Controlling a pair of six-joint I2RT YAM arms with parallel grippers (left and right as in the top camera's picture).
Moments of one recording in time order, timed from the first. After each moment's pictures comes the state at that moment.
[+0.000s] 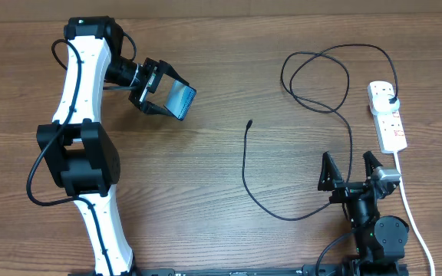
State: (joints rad) left arm 0.03 2.28 2.16 -1.68 0.88 -0.73; right arm 0.01 0.01 0.02 -0.03 -0.08 0.23
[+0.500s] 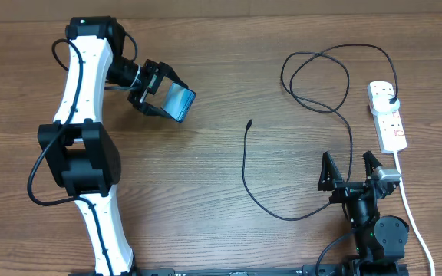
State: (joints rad) left arm 0.02 2.28 2.16 -1.67 0.81 -0.76; right arm 0.02 0.01 0.02 -0.03 -0.08 0.23
